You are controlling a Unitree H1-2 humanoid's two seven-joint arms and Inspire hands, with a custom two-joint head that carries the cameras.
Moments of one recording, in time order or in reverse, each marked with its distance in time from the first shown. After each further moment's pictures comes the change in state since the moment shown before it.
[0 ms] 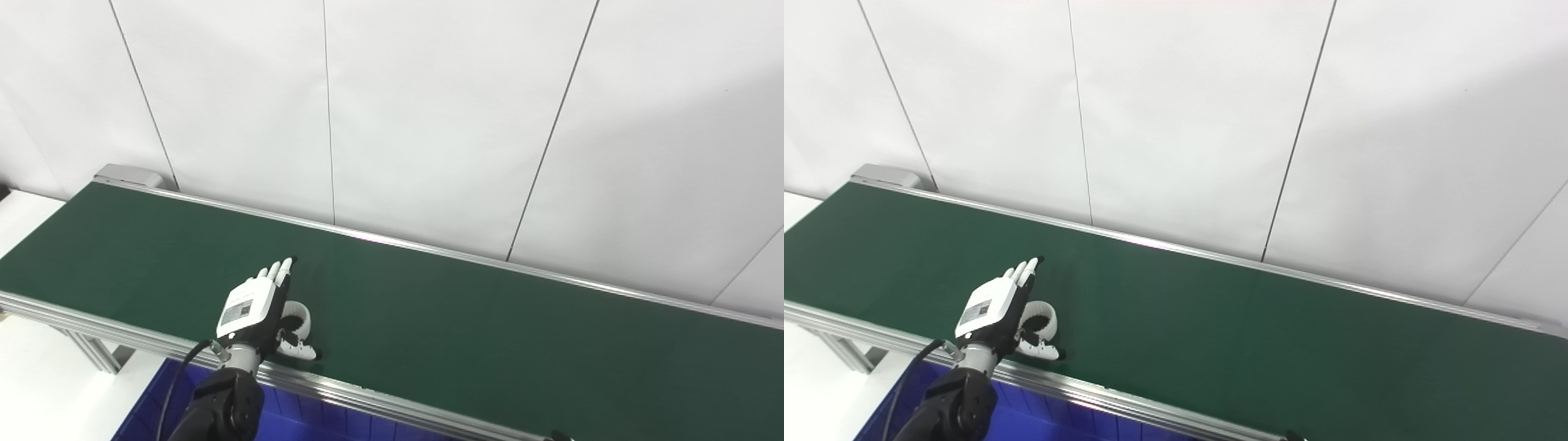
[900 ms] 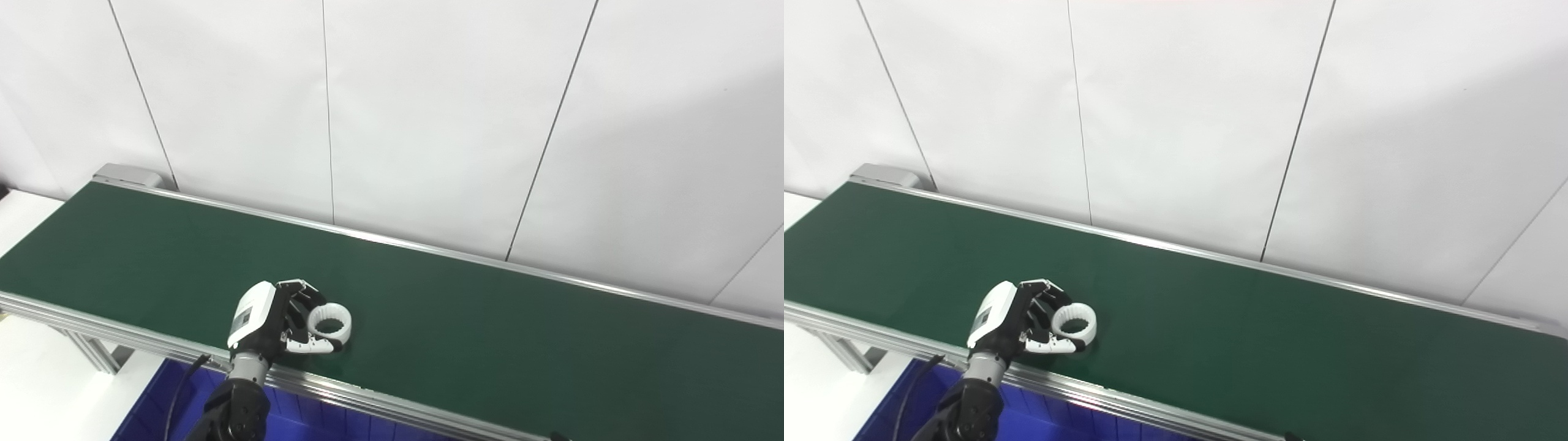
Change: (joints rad) left arm -0.001 -0.097 0.095 0.149 -0.289 -0.336 0.215; right arm 0.004 0.002 0.000 -0.002 -0.002 0.000 -0.004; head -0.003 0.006
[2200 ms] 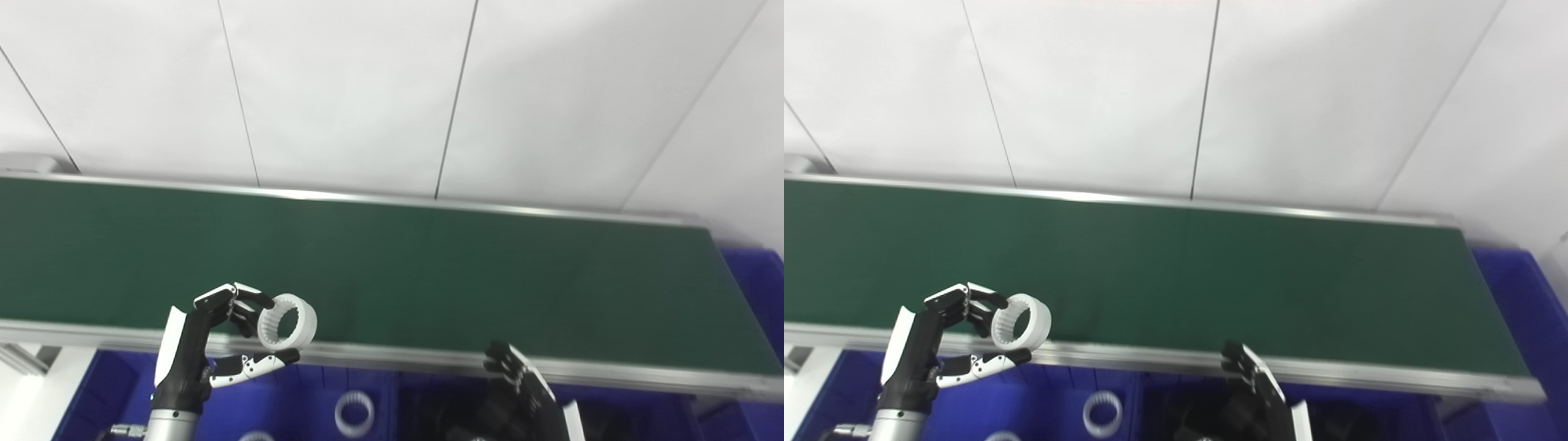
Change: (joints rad) left arm 0.318 -0.014 -0.036 -0.244 -0.274 -0.425 -0.059; right arm 0.044 0.089 -0.039 -0.109 -0.065 0.000 0.029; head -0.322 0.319
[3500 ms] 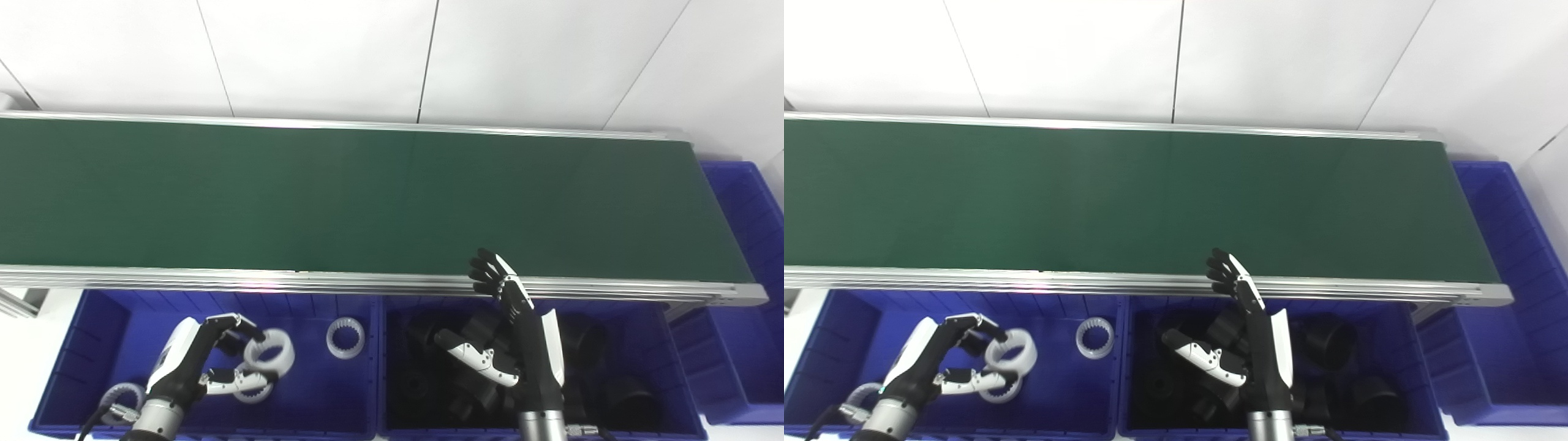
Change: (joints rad) left arm 0.059 0.118 -0.049 0.130 0.113 0.199 -0.194; right arm -0.012 0.045 -0.034 -0.021 -0.039 0.001 0.015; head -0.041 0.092
